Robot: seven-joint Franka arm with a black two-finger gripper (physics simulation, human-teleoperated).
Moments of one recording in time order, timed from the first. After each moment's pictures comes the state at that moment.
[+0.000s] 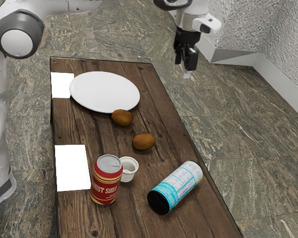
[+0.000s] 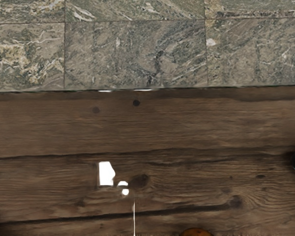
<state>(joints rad) -0.01 0.07 0.00 -1.34 -0.01 1.54 0.01</state>
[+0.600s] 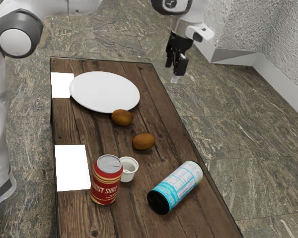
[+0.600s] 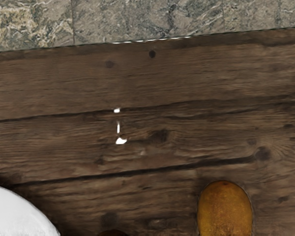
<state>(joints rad) -0.01 0.06 0.00 -1.40 0.04 1.46 0.07</state>
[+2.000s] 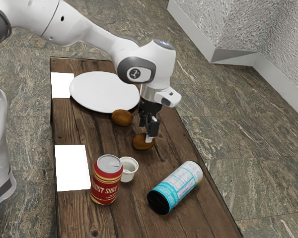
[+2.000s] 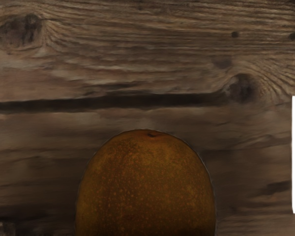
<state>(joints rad) 0.00 -0.17 -0.09 -2.19 -0.12 2.04 -0.04</state>
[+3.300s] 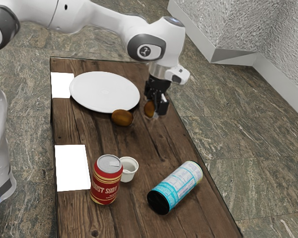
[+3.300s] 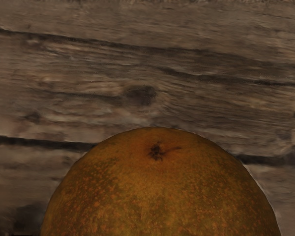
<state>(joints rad) 0.00 -0.13 0.05 -1.94 0.00 1.85 -0.15</state>
